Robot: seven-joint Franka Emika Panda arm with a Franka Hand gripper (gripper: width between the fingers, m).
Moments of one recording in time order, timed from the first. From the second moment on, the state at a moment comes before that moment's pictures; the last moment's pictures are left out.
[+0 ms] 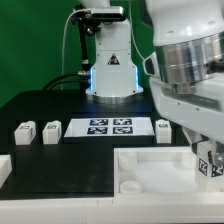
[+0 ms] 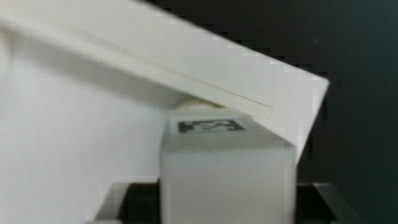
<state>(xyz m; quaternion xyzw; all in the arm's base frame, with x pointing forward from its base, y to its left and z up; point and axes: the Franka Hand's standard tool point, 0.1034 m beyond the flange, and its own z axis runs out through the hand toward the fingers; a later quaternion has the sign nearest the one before) 0.627 0.109 0.073 -0.75 0.65 0.06 0.11</state>
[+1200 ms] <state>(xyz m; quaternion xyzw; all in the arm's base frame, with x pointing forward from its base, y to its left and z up) 0.625 0.110 0.071 -0.92 0.36 0.02 0.12</state>
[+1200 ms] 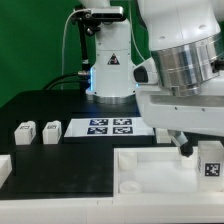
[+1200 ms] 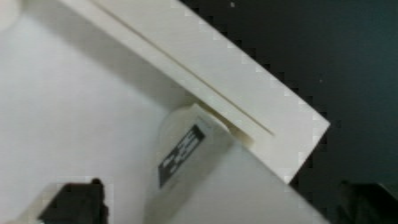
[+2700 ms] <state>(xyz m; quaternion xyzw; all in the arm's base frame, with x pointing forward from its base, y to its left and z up) 0.626 0.120 0.068 -0.69 0.71 0.07 0.11</state>
